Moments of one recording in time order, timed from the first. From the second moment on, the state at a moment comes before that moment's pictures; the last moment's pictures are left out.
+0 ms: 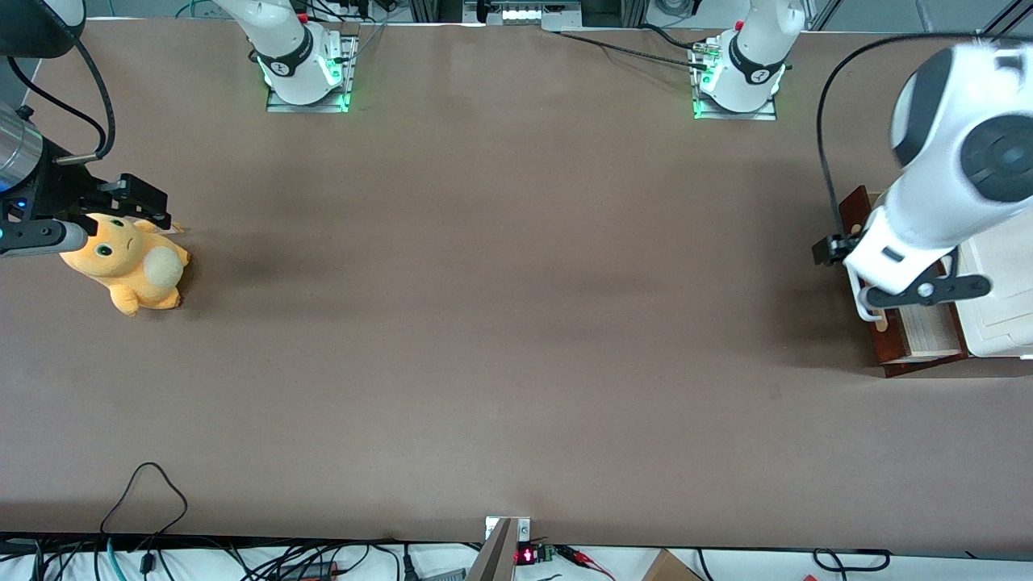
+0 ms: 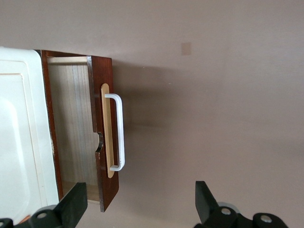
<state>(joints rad) 0.00 0.18 -0.14 -1.56 0.22 1.57 -0.23</state>
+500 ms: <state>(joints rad) -0.06 0.09 0.01 -1.58 0.05 1.58 -0.05</state>
